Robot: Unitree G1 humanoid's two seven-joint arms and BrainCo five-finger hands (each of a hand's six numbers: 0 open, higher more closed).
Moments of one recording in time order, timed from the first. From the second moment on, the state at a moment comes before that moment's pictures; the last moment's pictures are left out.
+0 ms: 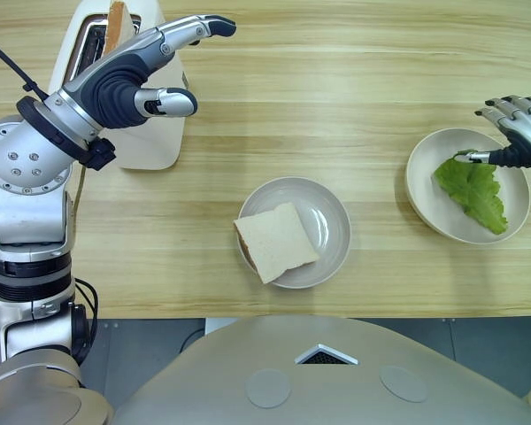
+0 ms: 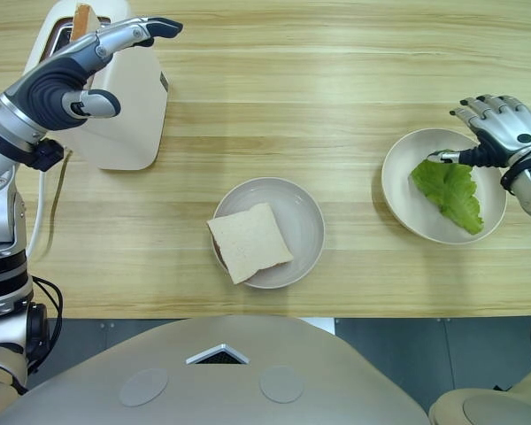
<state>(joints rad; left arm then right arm) -0.18 0.69 0.09 -0.41 -0.01 -0.08 -0.67 -0.24 -1.08 0.30 0.58 -0.89 -0.36 -0.11</state>
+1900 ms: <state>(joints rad) -0.16 0.70 0.10 -0.43 -0.01 -0.07 -0.67 -0.26 -1.16 0.23 0.51 -0.73 -0.52 0.02</state>
